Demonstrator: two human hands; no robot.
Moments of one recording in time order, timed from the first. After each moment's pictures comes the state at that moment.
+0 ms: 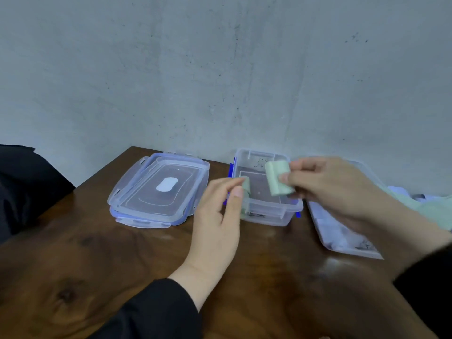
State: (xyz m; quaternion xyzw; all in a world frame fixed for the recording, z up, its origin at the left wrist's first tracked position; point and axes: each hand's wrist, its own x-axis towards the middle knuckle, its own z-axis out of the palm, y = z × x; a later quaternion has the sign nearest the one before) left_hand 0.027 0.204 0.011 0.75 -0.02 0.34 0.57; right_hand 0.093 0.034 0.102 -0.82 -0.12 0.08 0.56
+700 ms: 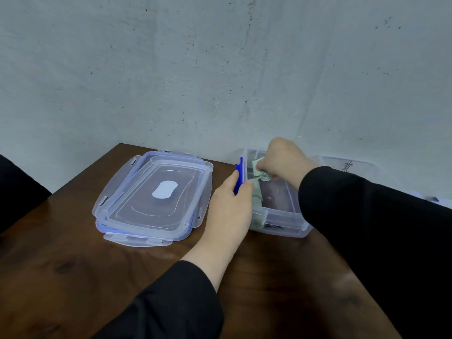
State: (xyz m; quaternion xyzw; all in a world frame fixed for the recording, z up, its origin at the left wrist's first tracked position) left_hand 0.097 0.221 0.005 0.72 0.10 0.12 0.68; right_hand 0.236 0.135 0.056 -0.99 -0.04 -0.04 0.13
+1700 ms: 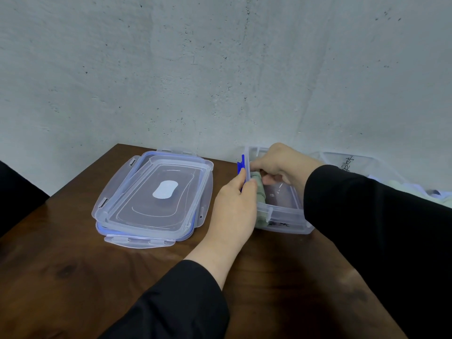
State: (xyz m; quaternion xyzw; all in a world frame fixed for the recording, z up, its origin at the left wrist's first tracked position) left_hand 0.104 0.223 -0.003 0.76 0.06 0.12 0.64; right_hand 0.238 0.138 0.045 -0.92 0.03 0.12 0.37
